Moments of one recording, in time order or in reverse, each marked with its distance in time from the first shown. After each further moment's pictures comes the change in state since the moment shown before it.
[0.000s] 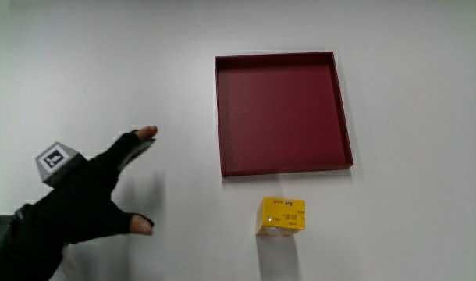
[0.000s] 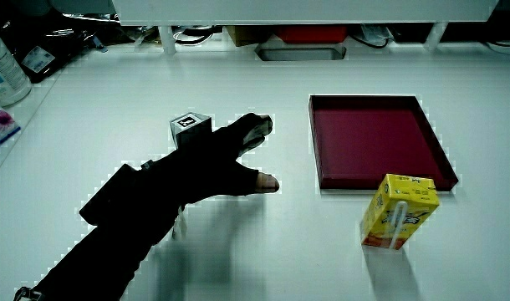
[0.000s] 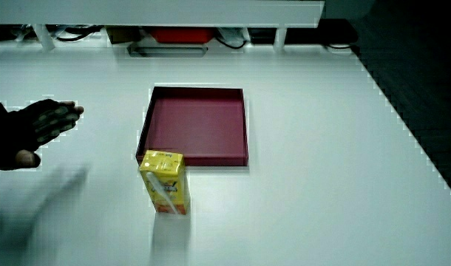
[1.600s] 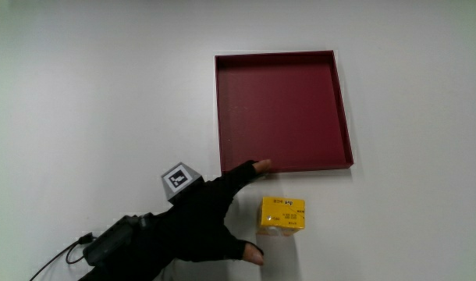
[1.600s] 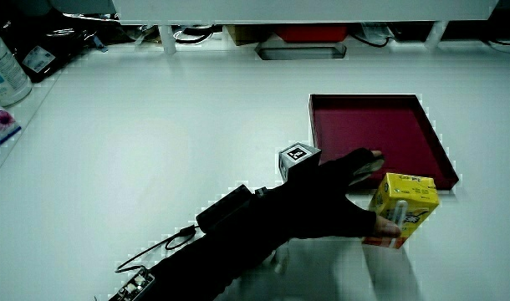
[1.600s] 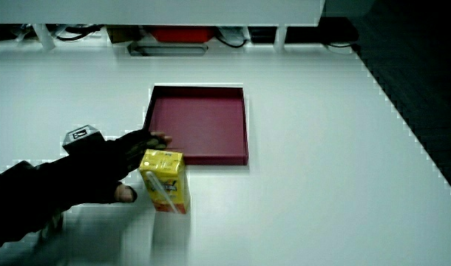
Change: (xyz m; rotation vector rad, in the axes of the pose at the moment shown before) arm -0.009 0.097 -0.118 -0.115 -0.069 -0.113
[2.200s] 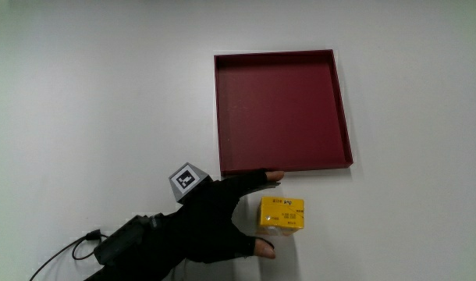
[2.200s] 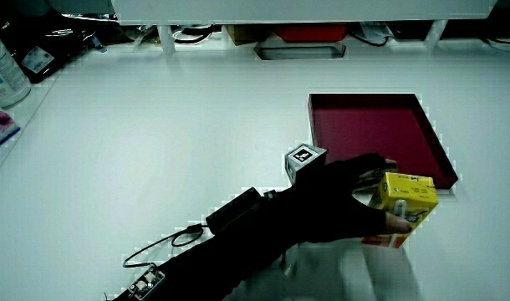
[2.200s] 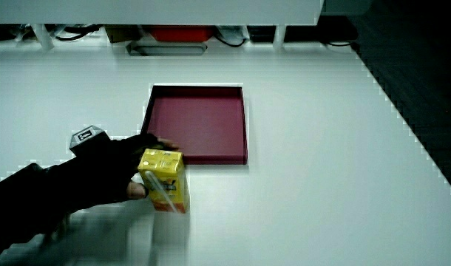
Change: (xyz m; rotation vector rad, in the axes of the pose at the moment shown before) arm 0.002 0.001 0.004 0.093 0.040 -0.087
